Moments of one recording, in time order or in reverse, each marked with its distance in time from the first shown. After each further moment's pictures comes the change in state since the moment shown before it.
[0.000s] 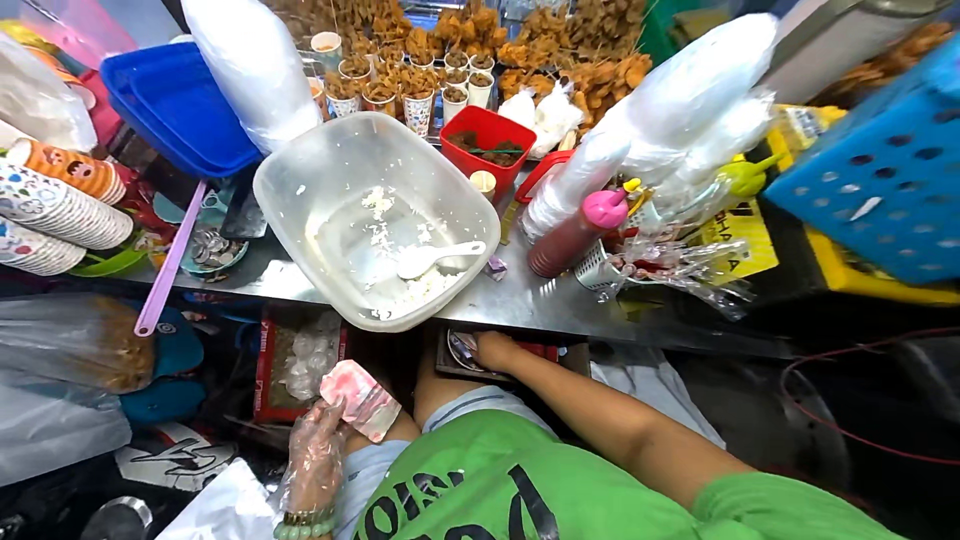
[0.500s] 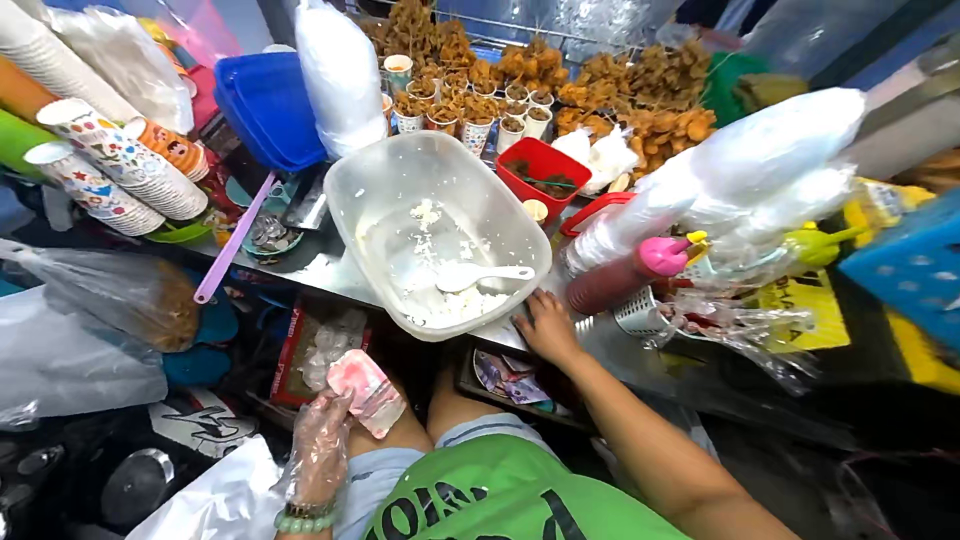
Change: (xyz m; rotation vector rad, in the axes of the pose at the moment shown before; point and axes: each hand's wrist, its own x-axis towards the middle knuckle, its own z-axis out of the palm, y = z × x) left_hand -0.001 0.021 -0.010 -0.002 0.061 0.120; right_hand -0.018 0.013 -0.071 0.066 0.665 -0.199
